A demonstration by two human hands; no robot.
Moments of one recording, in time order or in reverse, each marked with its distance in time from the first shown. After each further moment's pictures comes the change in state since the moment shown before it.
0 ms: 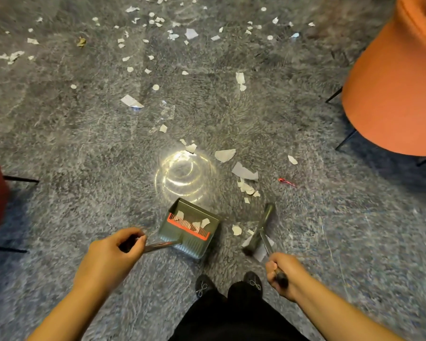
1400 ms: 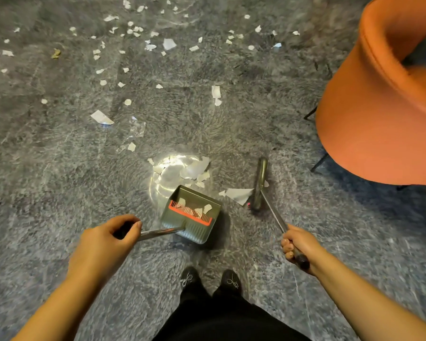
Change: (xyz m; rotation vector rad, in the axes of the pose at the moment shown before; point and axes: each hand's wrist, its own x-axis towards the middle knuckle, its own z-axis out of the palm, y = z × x) left_hand 0.075 0.267 0.109 -0.044 0.081 0.048; right_hand 0.050 -0.305 -0.171 -0.115 -0.073 -0.193
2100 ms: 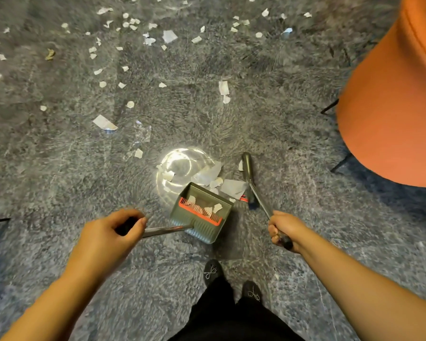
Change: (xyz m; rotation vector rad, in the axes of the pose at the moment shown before) left_hand 0.132 0.012 -0.041 -0.010 -0.102 0.066; right_hand 0.094 -0.074 0.124 -0.162 -0.063 0.055
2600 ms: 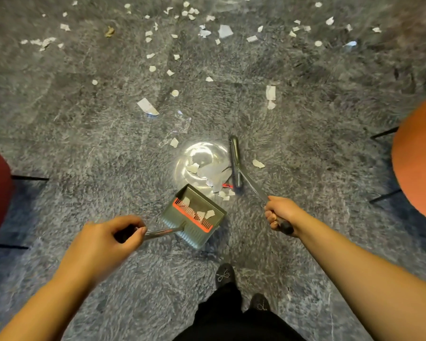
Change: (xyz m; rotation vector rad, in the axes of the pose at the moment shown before) left_hand -0.006 -0.072 -0.068 0.129 0.026 -0.120; right_hand 0.015 -0.071 0.130 -0.274 -0.135 -0.051
